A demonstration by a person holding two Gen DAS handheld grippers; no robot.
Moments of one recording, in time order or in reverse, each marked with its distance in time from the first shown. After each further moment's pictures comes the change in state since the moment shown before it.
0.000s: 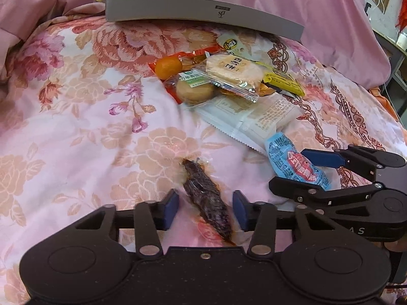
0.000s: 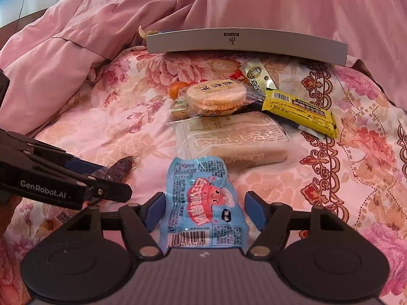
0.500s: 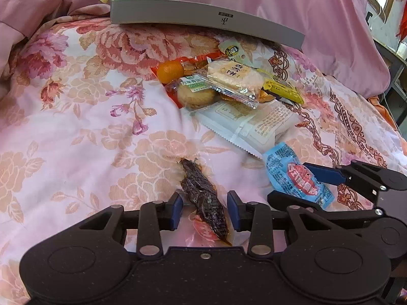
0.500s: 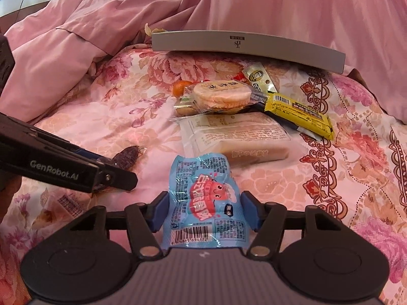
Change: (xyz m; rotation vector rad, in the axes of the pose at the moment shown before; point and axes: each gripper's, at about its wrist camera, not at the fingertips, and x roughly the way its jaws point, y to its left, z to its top) left arm -0.003 0.002 -0.002 -0.036 -0.039 -0.008; right arm -0.008 0.022 -0.009 -0.039 -0.027 -0.062
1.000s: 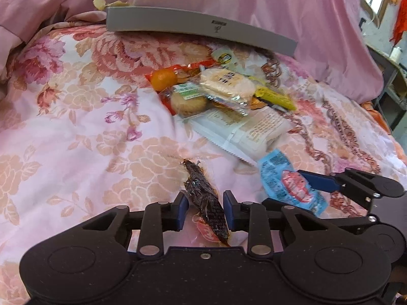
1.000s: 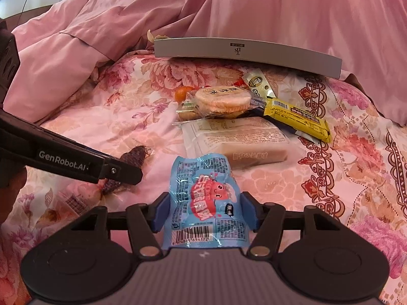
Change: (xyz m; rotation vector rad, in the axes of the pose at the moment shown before) left arm -0.005 -0.003 -0.002 0.009 -0.042 -0.047; right arm -0.007 0.001 -0.004 0.003 -0.026 -0.003
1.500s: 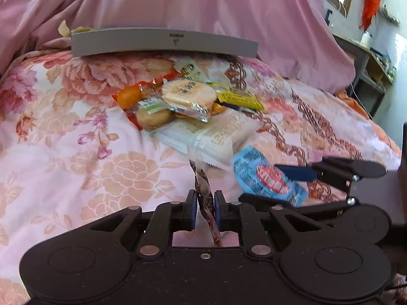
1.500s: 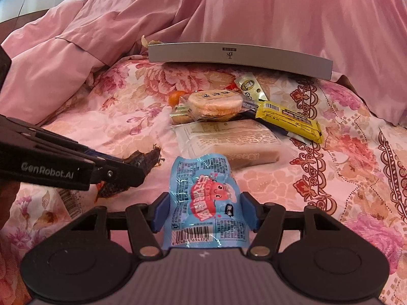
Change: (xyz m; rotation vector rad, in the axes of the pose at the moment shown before) left arm -0.004 -0.021 -0.007 0.129 -0.045 -0.063; right arm -0.006 -0.003 -0.003 0.012 -0.023 -0.028
